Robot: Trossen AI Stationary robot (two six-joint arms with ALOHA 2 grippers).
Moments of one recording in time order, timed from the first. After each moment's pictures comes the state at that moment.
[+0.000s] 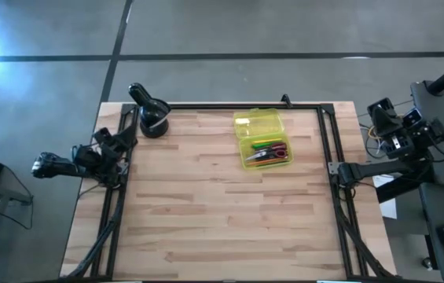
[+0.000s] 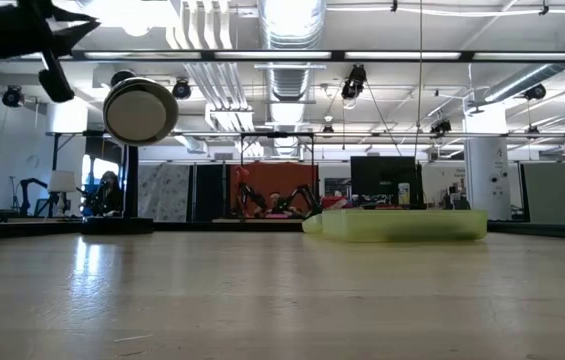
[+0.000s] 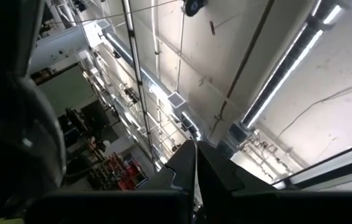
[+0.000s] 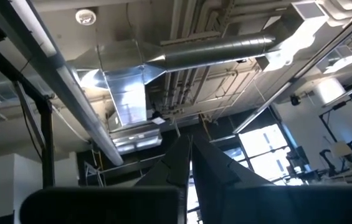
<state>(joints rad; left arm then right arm) -0.11 0.07 0.03 0.77 -0.69 -0.57 0.17 0.00 0.63 0.17 0.37 0.06</state>
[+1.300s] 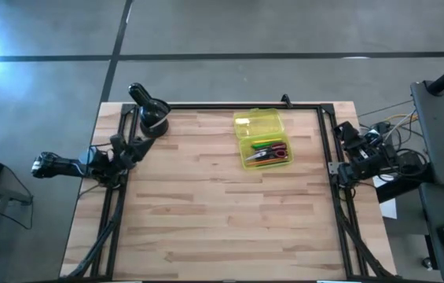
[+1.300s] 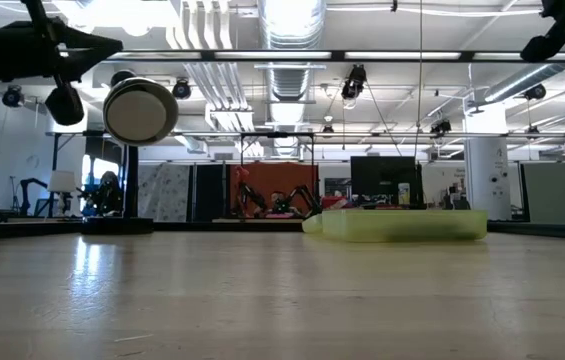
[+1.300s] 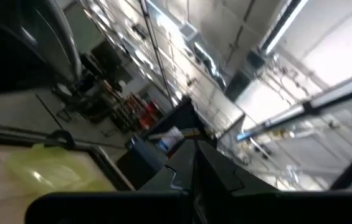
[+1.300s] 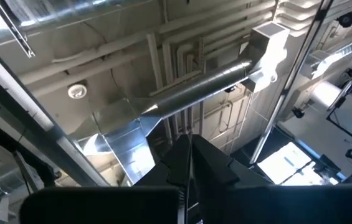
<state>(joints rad) -0.11 0.08 0.01 0.46 -0.55 -0.67 0.17 0.00 0.01 1.07 0.48 0.23</state>
